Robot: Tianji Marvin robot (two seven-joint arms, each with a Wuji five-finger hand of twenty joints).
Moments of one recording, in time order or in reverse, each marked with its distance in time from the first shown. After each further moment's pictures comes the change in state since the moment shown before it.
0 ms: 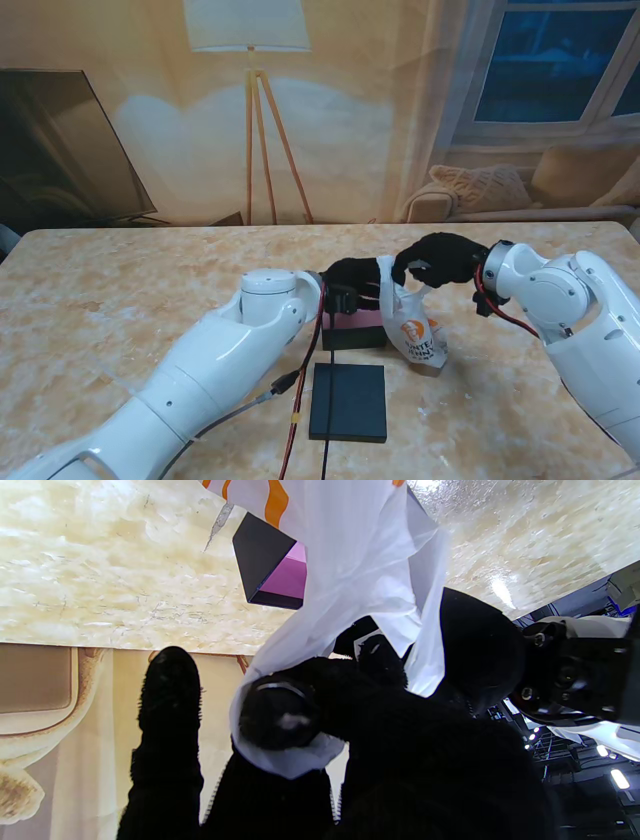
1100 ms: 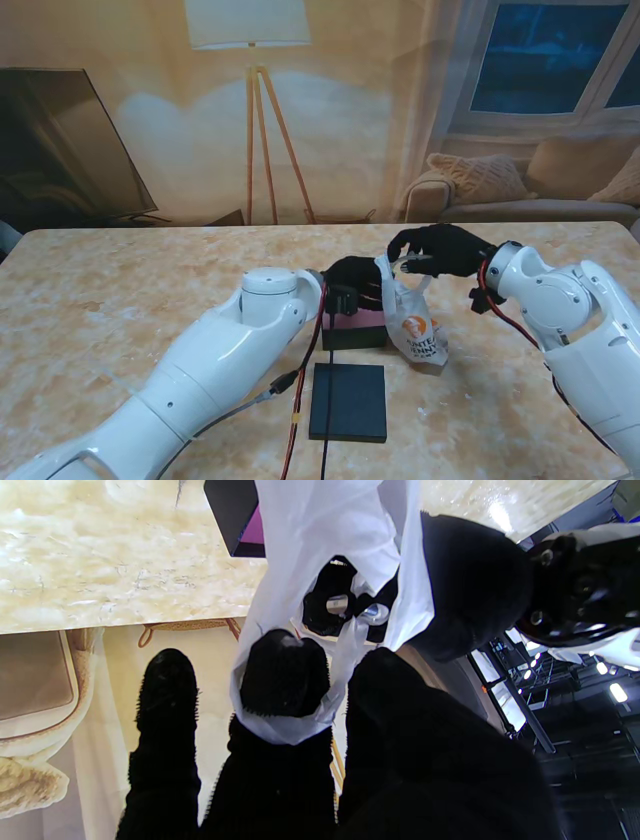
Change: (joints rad) left arm -0.002 0.003 0.002 -0.008 0.058 -0.005 -0.044; right arm -0.038 -0.029 0.041 0.007 0.081 0.039 -0.109; left_hand 0.032 0.111 -0.020 0.052 -0.232 0.196 0.127 0.651 0.016 0.118 -0.182 -0.177 0.003 0.089 -0.206 -0.177 0.030 0.053 -0.054 -0.049; right_hand -0.072 0.136 -0.401 -0.001 -0.238 0.074 0.023 0.110 -0.009 -0.078 -0.032 -0.088 -0.099 0.063 -0.273 -0.030 -0.039 0.025 -0.035 0.000
